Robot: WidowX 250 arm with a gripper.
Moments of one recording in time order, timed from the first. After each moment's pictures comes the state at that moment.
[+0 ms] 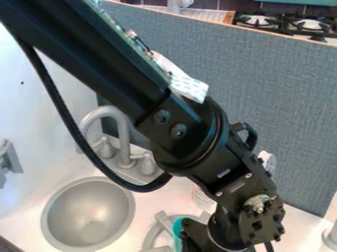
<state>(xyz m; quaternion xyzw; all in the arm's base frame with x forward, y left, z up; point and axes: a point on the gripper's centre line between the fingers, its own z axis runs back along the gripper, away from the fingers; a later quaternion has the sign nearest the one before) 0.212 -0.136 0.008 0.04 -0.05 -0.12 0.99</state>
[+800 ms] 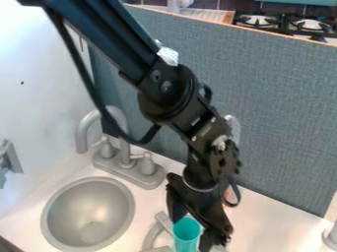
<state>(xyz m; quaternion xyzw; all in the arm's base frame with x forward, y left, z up) 0.272 -0.073 -0.004 0.05 -0.05 -0.15 0.99</state>
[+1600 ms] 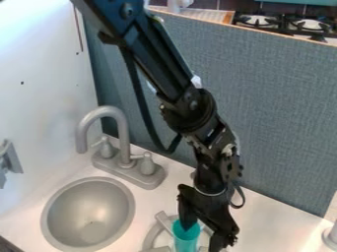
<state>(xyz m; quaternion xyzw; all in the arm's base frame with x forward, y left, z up) 0.299 -0.081 -0.050 0.01 -0.02 -0.14 0.99</state>
